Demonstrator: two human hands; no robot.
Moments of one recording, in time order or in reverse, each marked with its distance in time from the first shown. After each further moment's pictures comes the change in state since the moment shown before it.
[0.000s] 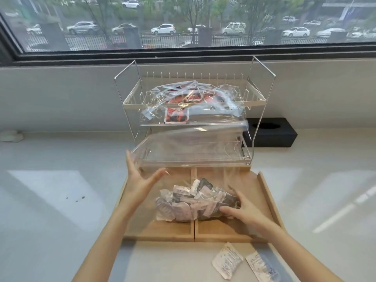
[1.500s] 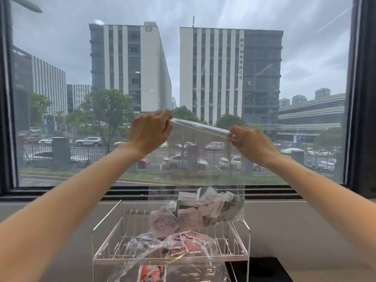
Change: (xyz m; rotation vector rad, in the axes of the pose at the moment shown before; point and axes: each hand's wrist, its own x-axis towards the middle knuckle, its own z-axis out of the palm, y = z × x) left_hand 0.180 0.387 -0.004 0.869 0.565 1.238; right_hand -0.037 -0.426 -0.161 -1.042 0.878 -0.988
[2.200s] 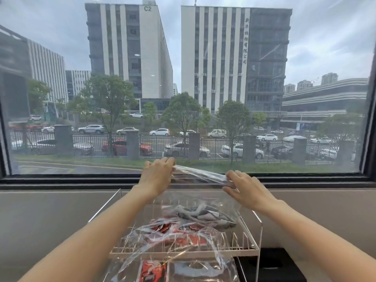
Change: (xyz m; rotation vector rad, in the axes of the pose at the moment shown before) left_hand -0.109 0.003 0.102 -0.017 -0.606 -0.240; right_hand -0.064 0.032 0.131 -0.068 -0.373 0.063
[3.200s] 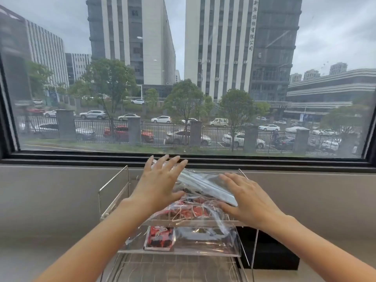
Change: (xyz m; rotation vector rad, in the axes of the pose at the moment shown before) left_hand -0.086 0.015 -0.014 0.100 -0.201 0.072; right_hand -0.071 -0.050 0.010 -0.029 -0.074 -0.043
